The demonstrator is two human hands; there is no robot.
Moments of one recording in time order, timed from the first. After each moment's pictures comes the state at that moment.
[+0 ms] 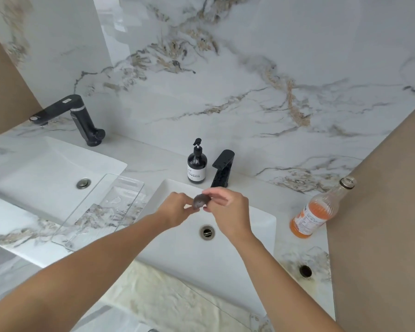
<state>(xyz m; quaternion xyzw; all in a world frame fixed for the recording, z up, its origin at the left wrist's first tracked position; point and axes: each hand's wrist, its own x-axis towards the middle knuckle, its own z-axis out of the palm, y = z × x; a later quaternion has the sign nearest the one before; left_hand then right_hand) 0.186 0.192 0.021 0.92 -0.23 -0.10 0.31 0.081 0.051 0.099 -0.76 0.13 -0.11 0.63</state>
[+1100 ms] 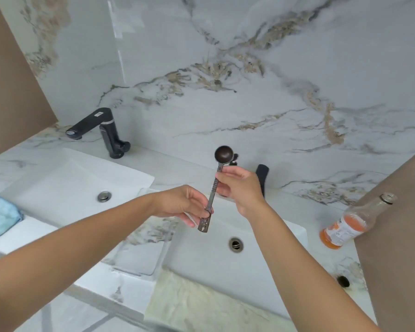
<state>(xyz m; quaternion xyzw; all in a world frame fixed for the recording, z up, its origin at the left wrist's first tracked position) 0.254 0.326 0.106 0.69 -0.24 -0.49 0.48 0.185 0.152 0.145 -0.64 0.21 -0.08 0.73</state>
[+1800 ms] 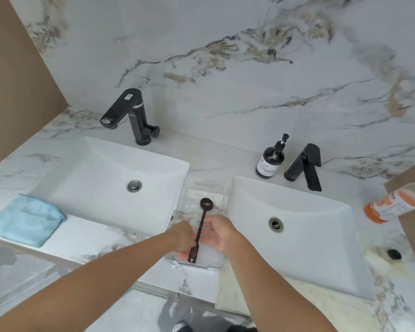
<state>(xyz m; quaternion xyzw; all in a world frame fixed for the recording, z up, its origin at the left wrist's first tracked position) 0.257 0.471 -0.020 0.86 -0.08 -0.45 0.25 0.220 0.348 -0.018 -0.47 0.43 0.16 0.75</state>
